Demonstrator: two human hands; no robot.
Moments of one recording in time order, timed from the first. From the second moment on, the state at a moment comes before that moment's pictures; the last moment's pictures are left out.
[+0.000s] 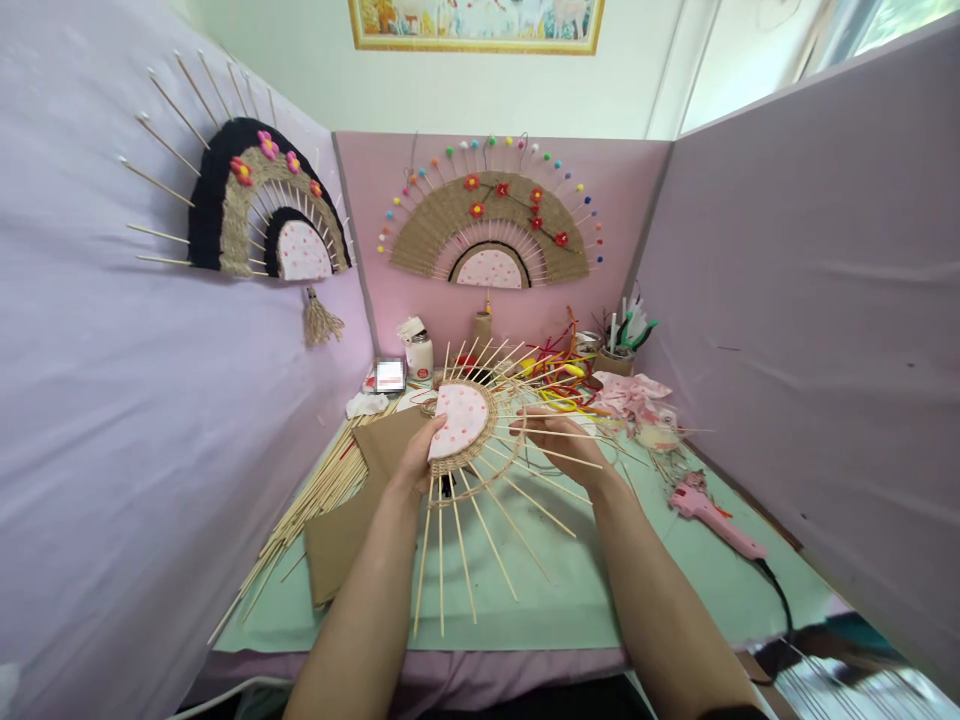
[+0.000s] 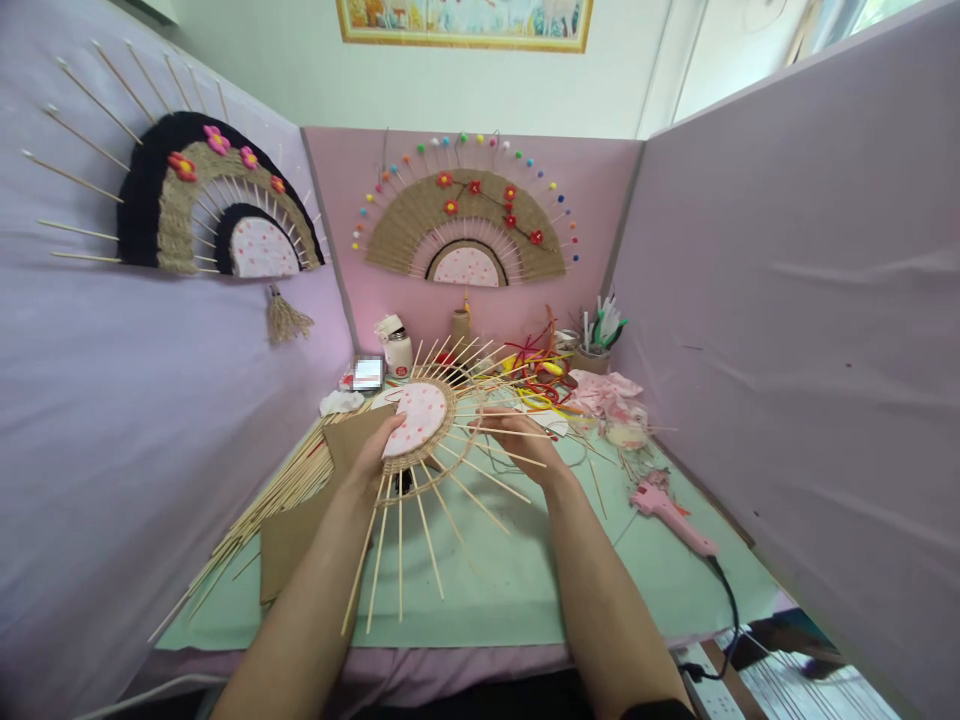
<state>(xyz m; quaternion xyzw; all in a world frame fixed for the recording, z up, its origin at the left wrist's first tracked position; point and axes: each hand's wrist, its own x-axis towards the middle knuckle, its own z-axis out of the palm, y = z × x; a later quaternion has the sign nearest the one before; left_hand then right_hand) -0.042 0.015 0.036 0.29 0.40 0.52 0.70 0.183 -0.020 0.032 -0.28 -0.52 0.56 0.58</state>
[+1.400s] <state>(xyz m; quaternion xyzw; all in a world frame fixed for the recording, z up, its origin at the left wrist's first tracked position) -0.073 -0.038 0.022 0.34 0.20 0.33 0.86 0.215 -0.042 0.036 -0.38 -0.64 0.53 0.41</state>
